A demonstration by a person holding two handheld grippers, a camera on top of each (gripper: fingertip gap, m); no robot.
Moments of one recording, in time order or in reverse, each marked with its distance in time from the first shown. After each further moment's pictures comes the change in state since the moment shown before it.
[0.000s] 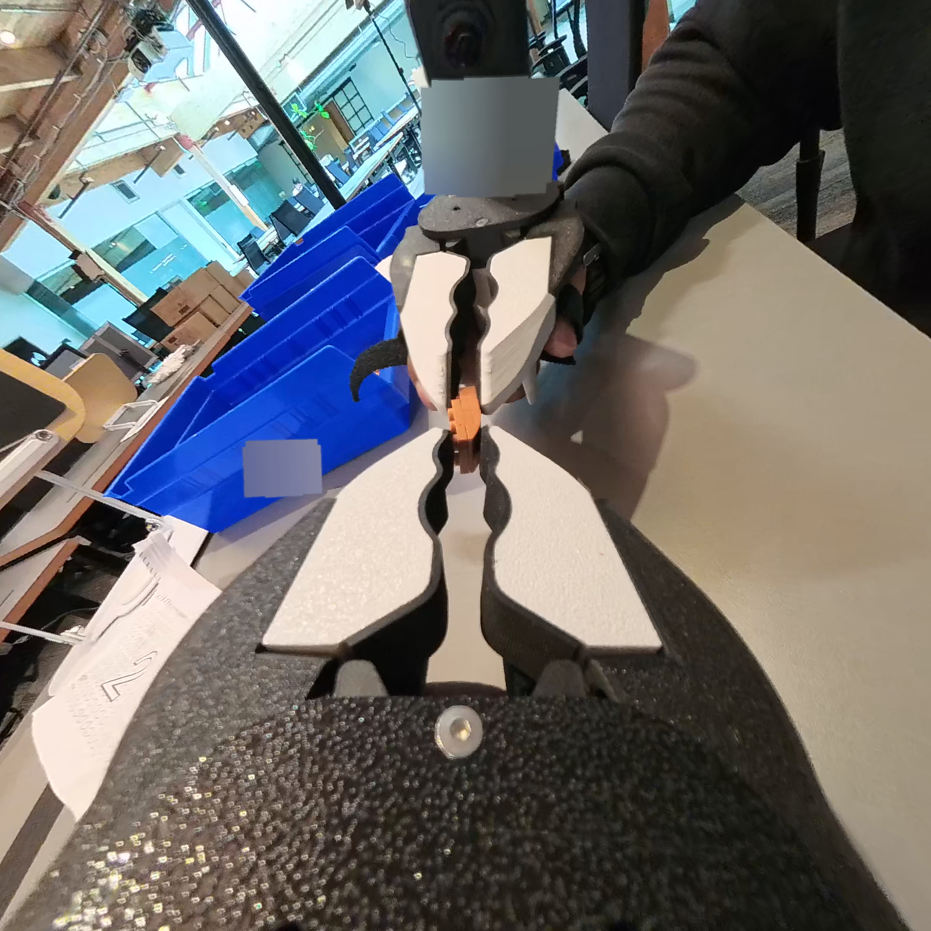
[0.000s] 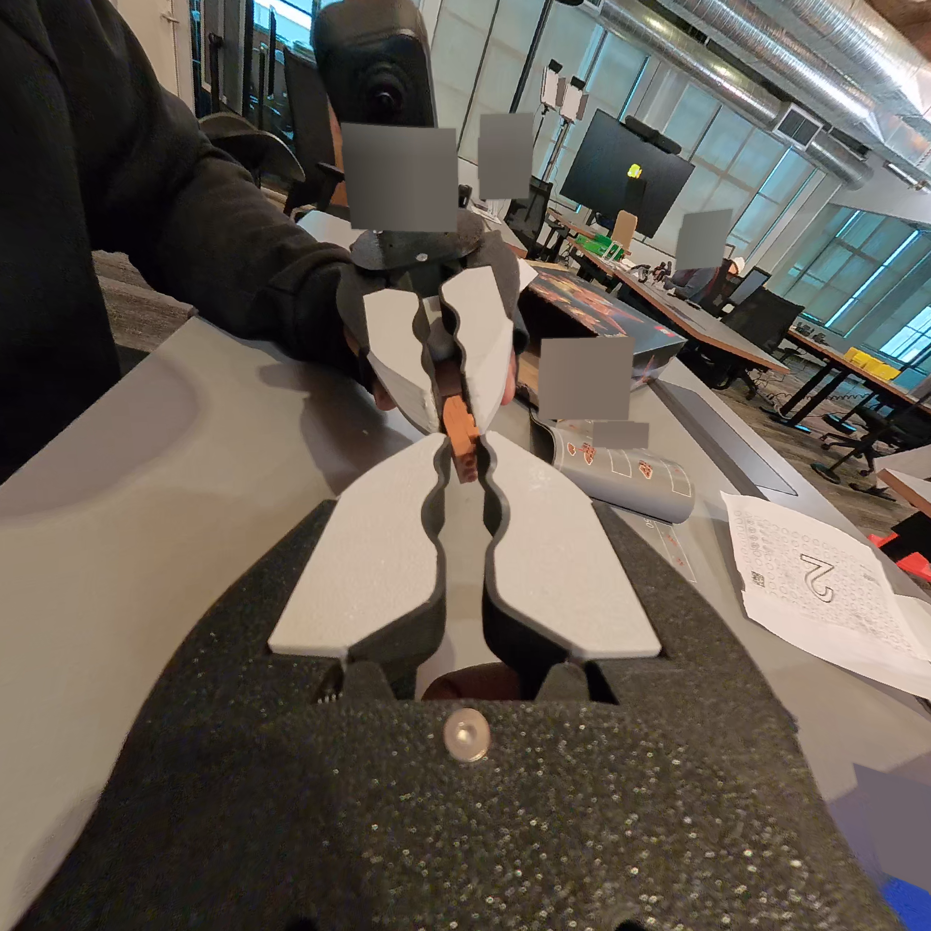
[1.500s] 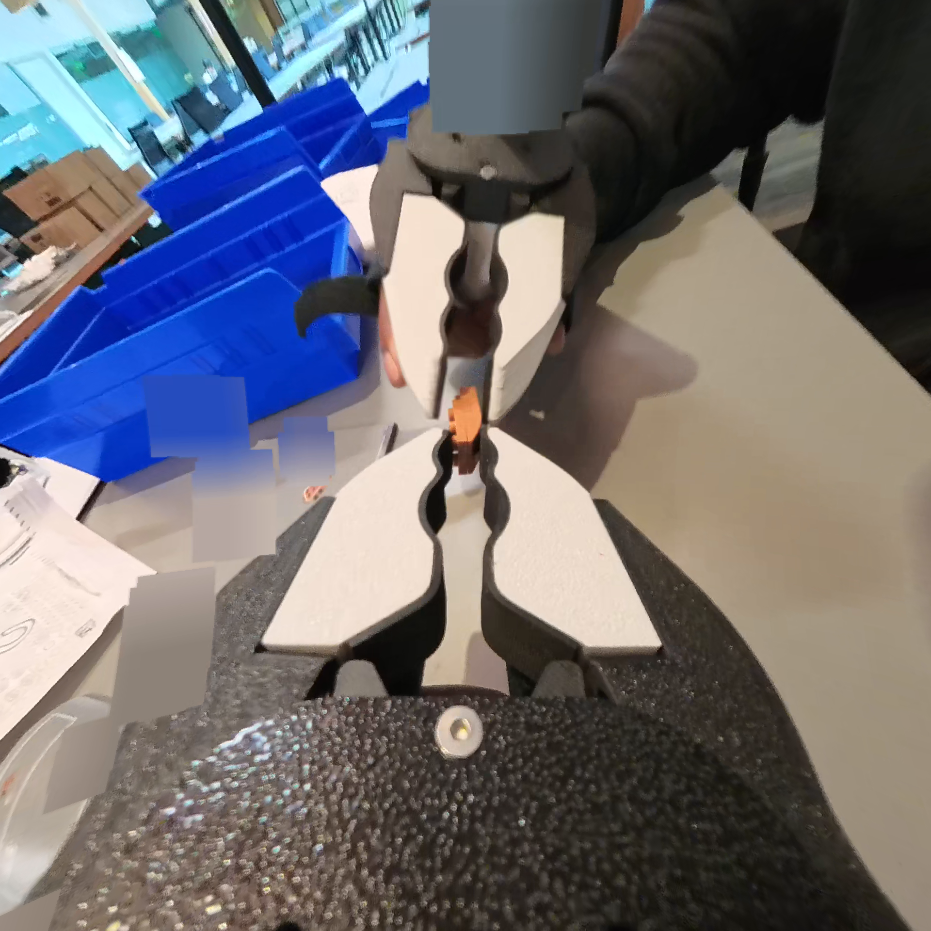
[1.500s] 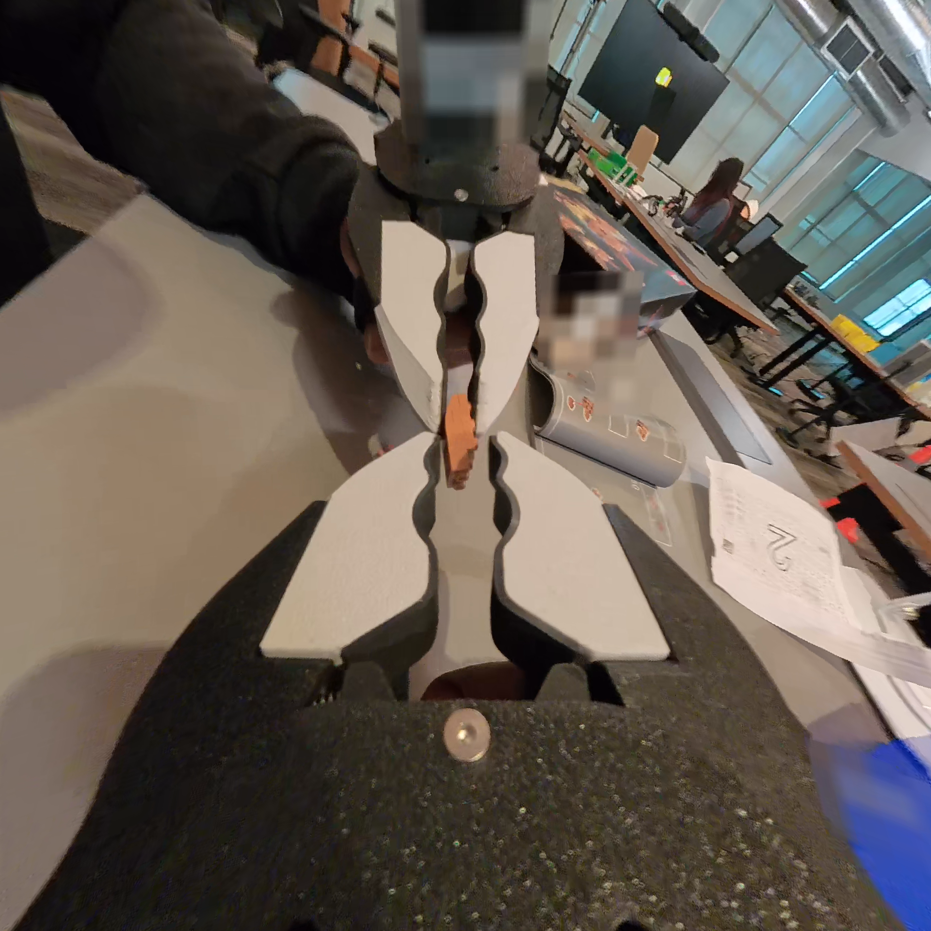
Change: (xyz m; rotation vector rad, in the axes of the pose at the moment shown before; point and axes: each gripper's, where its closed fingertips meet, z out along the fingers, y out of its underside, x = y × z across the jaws) left arm 0.008 0.021 0.005 -0.105 0.116 -0.156; right arm -0.002 0.024 0.008 -0.175 0.003 -0.111
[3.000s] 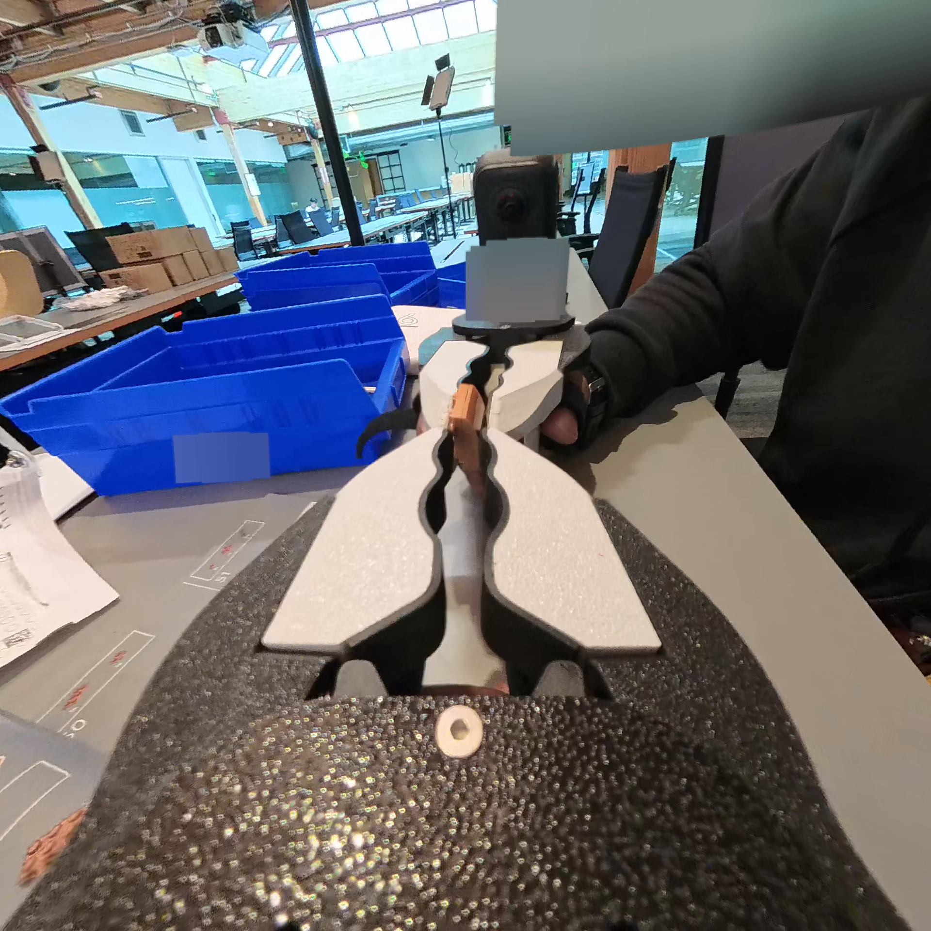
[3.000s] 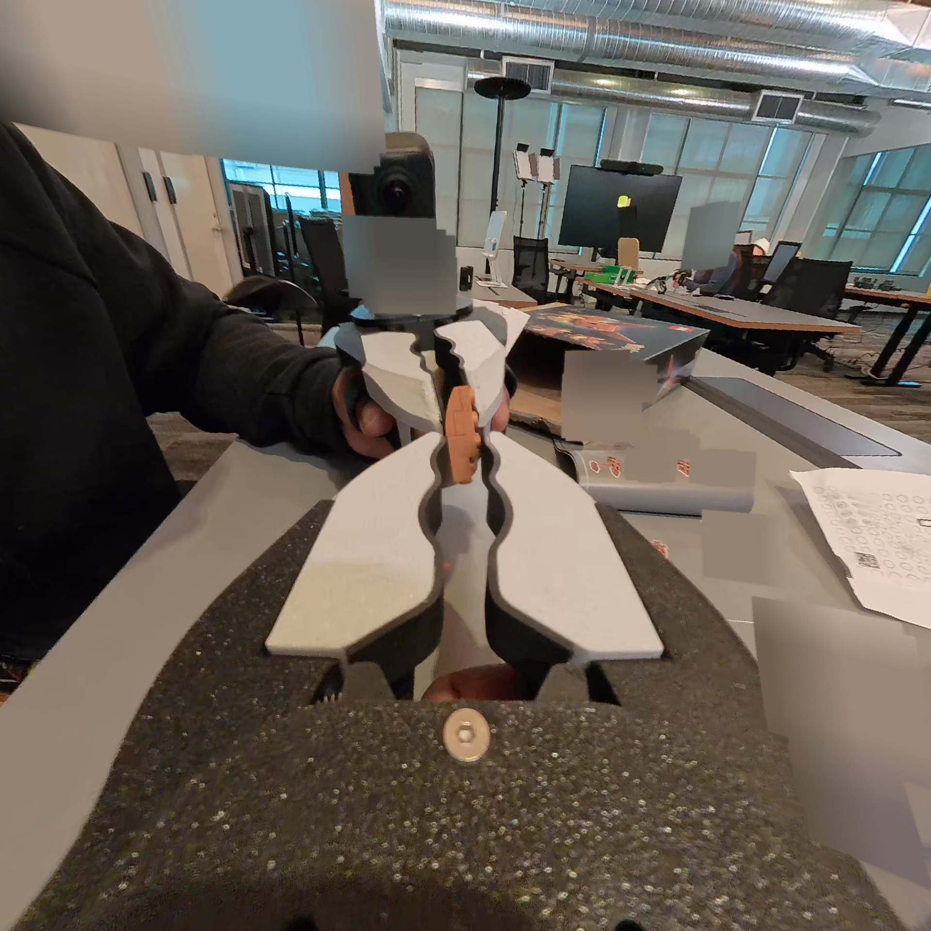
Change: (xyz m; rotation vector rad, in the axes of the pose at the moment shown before) left arm -0.019 -0.042 -0.013 0.295 -0.092 -0.243; right arm 0.020 -0.032 -0.010 0.328 -0.028 0.407
